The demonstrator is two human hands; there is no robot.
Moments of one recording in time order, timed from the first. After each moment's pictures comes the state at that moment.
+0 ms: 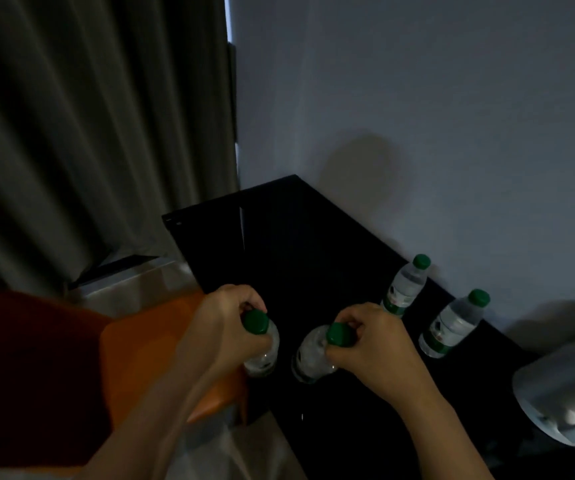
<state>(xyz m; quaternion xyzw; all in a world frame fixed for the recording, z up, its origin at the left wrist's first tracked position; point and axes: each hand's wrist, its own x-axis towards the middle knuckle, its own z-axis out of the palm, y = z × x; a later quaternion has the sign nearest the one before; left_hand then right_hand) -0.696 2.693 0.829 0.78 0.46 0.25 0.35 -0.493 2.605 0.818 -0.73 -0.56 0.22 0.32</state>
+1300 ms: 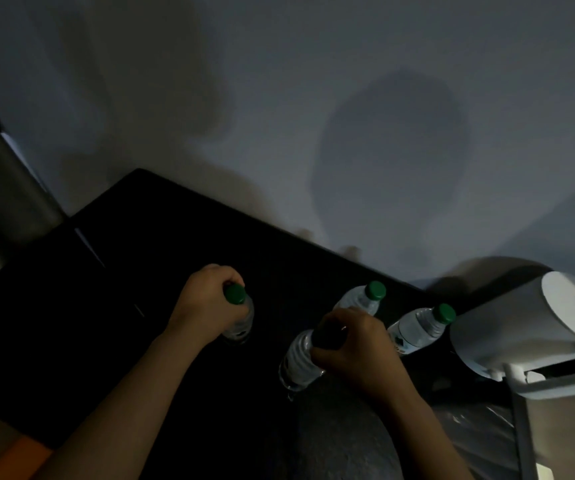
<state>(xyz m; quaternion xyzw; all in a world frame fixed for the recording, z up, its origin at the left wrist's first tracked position) -0.479 2.970 0.759 0.85 0.33 0.08 0.39 -0.389 2.758 0.781 -0.88 -0.34 0.16 0.28</state>
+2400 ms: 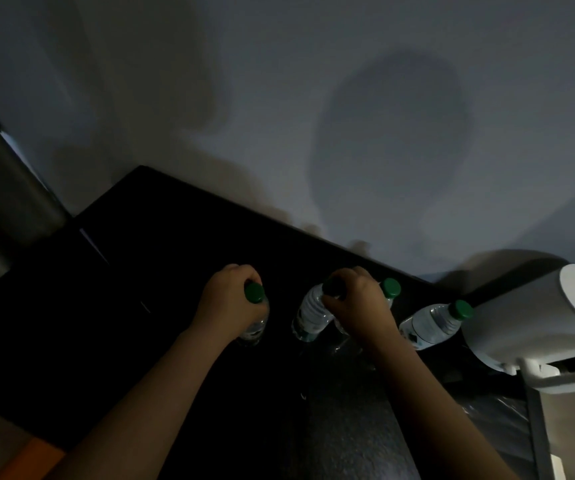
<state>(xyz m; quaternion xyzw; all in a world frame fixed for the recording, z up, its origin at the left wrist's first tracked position) -0.467 2.971 0.753 0.87 0.31 0.08 0.37 -0.332 2.805 0.736 -0.91 -0.33 0.08 0.24</state>
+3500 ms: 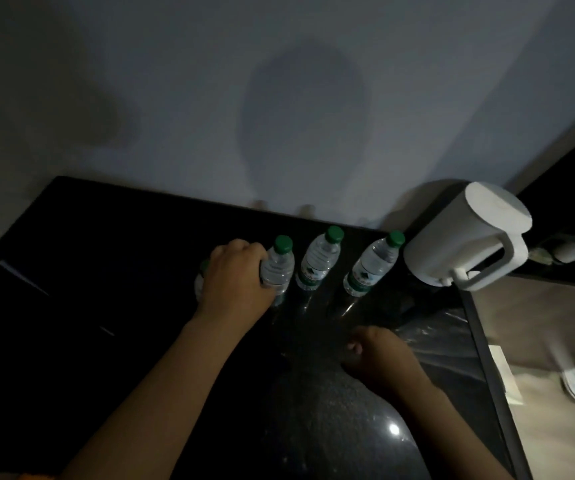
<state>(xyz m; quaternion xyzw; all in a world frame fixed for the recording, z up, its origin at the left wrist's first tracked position) -0.471 2.909 0.784 0.95 0.15 0.08 0.26 -0.449 2.683 0.753 -0.96 -0.17 0.22 0.10</state>
